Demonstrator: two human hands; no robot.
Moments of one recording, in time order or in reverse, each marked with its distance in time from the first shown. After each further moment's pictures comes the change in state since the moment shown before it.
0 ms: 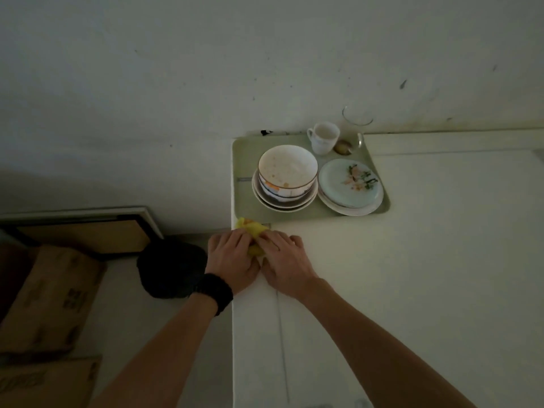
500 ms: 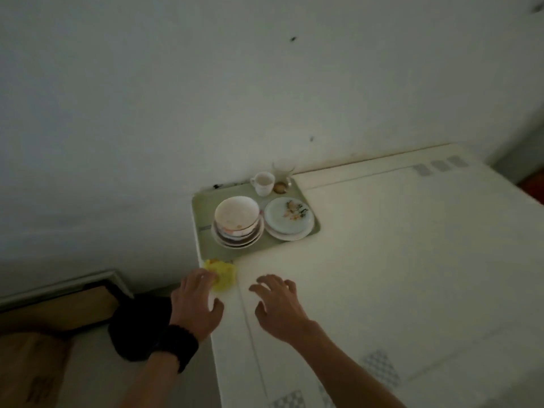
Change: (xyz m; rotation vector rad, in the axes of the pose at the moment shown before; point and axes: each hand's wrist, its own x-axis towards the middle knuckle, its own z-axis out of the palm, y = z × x) left_hand -0.045 0.033 -0.102 -0.175 -0.034 -0.034; right_hand -0.095 -0.050 -0.095 0.031 0.063 0.306
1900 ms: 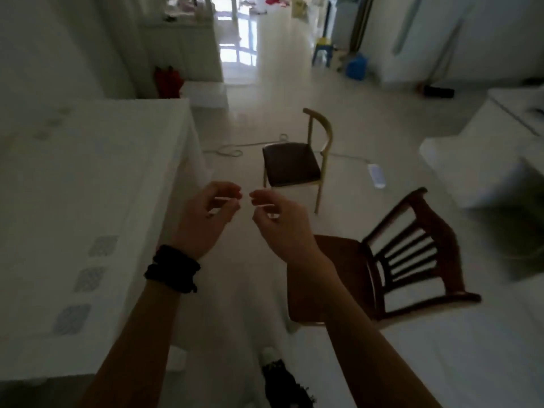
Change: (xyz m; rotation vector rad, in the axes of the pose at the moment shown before) left_hand -0.543 0.391 -0.103 -0.802 -1.006 1.054; right_hand -0.707 -0.217 -0.175 0.372 1.212 1.069
